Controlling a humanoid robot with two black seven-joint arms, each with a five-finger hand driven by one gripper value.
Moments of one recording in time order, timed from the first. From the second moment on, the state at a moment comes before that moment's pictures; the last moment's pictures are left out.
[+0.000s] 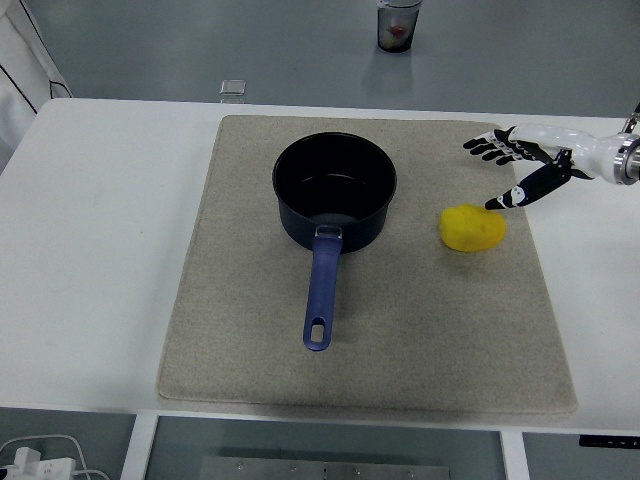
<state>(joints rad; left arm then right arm) 0.03 0.00 0.01 -0.13 0.05 0.02 0.05 1.06 -0.68 0.37 1.07 -1.05 0.44 0.07</state>
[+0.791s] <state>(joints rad) 0.03 0.00 0.01 -0.13 0.05 0.02 0.05 0.94 -0.69 0.36 1.15 -1.18 0.29 0.14</state>
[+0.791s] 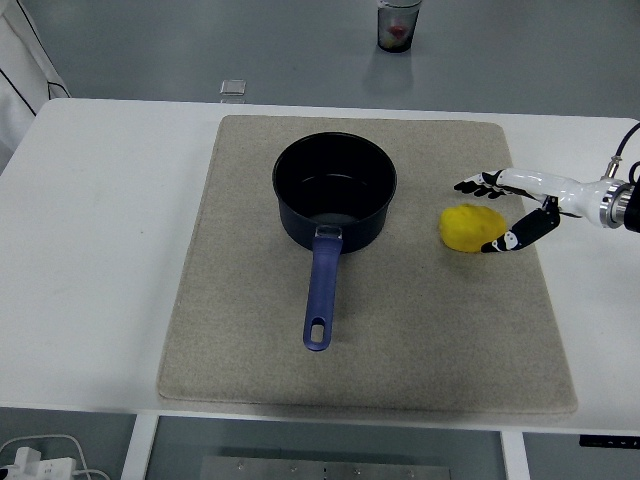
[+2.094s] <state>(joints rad) 0.03 0.00 0.01 -0.13 0.05 0.02 0.05 0.89 -0.63 0.35 1.13 -1.24 0.20 0.13</state>
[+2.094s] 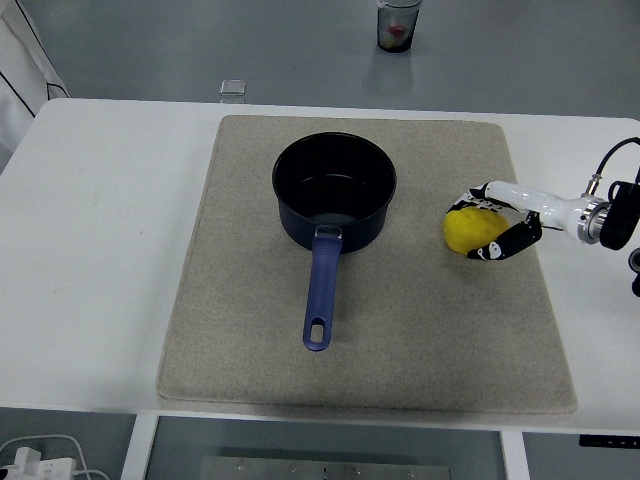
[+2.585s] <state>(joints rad) 0.03 0.00 0.01 -0.13 0.05 0.02 0.05 0.98 -0.63 0.36 1.12 -1.23 0.21 0.12</state>
